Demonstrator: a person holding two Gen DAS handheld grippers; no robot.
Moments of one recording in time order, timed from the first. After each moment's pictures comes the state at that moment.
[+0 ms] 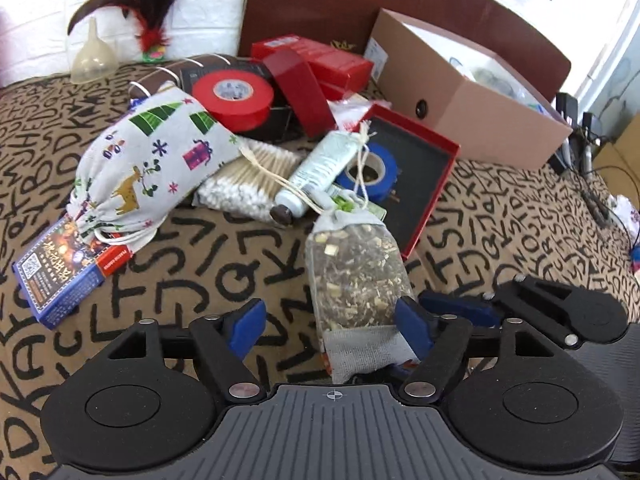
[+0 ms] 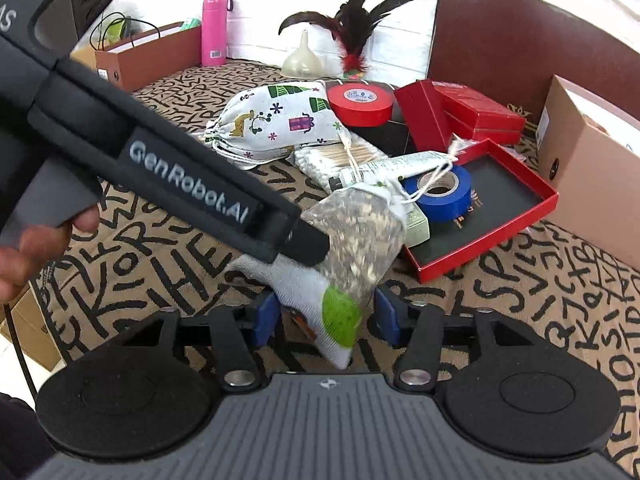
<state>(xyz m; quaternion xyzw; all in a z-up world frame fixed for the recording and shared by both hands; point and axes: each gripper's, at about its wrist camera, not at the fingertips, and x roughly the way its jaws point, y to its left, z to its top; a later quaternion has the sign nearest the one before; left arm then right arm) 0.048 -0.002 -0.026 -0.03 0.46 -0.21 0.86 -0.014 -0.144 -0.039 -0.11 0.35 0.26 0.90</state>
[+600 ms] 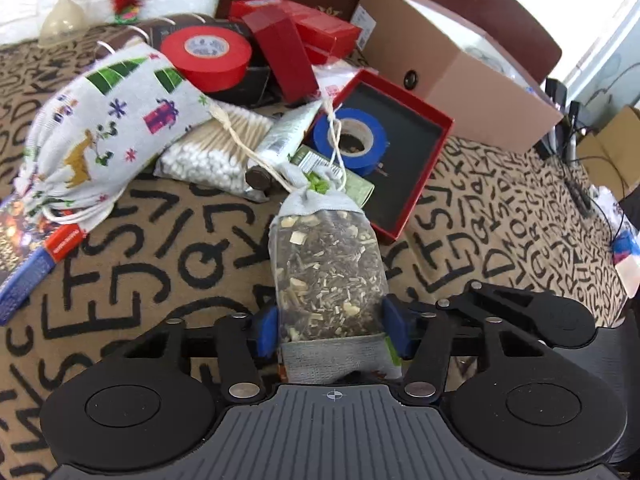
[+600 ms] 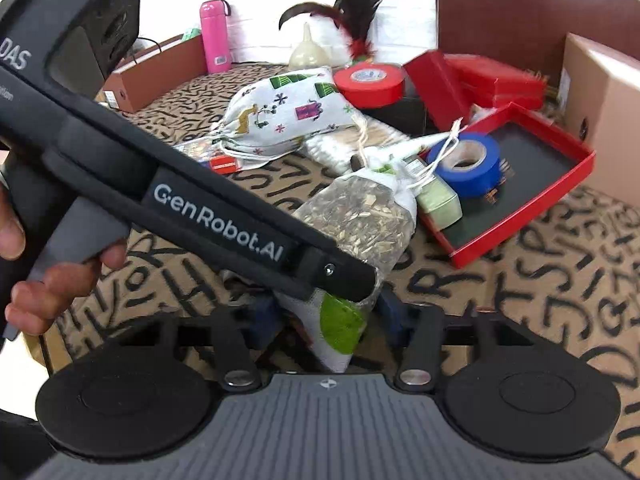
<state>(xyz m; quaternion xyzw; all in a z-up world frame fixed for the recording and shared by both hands) 0.054 -0.007 -0.040 -0.06 0.49 -0.25 0.84 0.001 -0.148 -0.056 -0.04 0.37 0.29 0.88</state>
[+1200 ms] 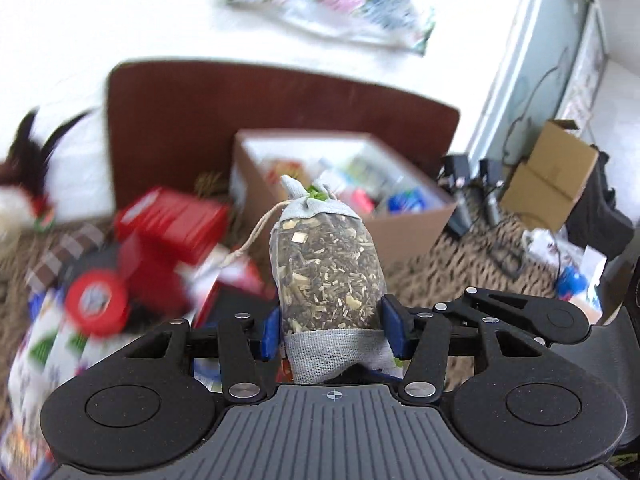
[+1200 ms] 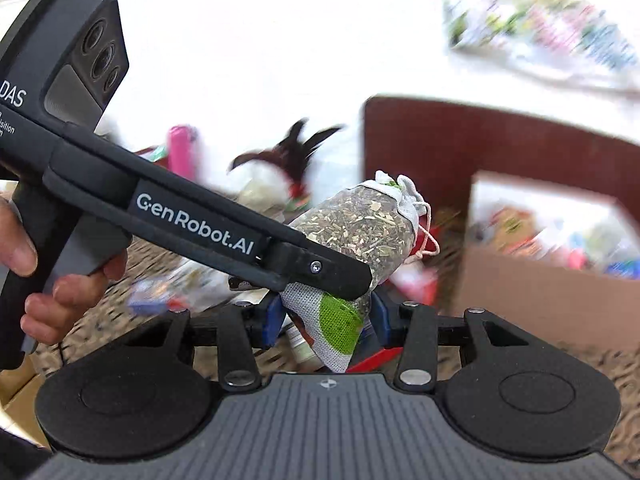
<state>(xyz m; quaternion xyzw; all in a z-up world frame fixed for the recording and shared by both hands) 0.078 -0.111 0.096 -0.01 0.32 -0.34 0.89 -0.001 -0.239 0.061 -0.04 0.20 0.23 0.95</state>
